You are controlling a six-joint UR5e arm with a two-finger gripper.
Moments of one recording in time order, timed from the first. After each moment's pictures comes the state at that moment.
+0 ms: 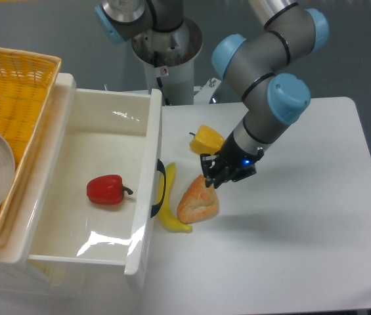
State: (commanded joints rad) arm 2.61 -1.90 -1.63 -1.35 1.08 0.56
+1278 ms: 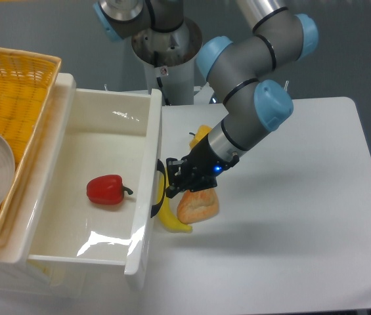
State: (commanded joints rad) arm 2.56 -1.90 -1.61 -1.40 0.87 0.55
